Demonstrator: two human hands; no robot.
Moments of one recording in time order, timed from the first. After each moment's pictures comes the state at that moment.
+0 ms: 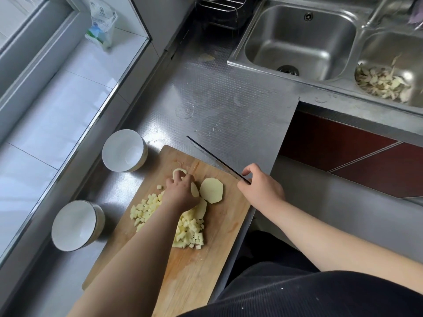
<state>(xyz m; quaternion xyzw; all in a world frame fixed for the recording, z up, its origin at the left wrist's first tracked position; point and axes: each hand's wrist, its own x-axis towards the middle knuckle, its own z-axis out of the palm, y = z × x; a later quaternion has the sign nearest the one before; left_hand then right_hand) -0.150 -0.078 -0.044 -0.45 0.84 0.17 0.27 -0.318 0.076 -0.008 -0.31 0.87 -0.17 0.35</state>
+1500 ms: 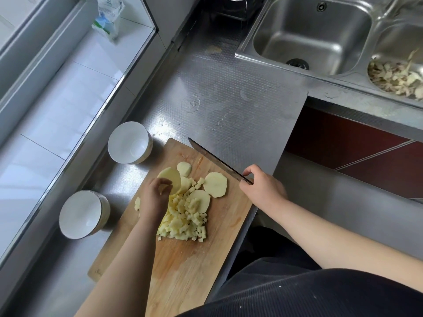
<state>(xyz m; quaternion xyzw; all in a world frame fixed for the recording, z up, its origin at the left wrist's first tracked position) -0.081 -0.077 -0.033 -0.59 0.74 0.32 -0.06 -0.313 0.079 -0.007 -0.34 0.85 -0.14 0.37</state>
